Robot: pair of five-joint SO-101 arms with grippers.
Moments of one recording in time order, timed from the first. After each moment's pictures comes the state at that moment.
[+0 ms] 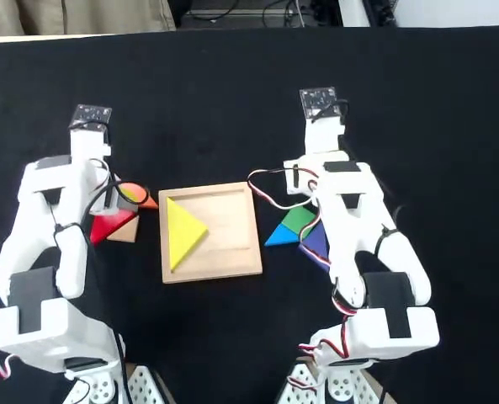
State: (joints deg) left arm -16.7 4.6 28.3 51.3 -19.3; right arm -2.4 2.1 35.5 32.7 4.8
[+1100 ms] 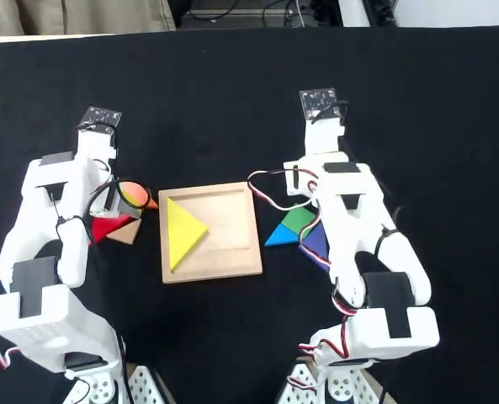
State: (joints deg) left arm -16.4 8.8 26.1 52.1 -23.7; right arm -2.4 2.1 35.6 32.7 4.8
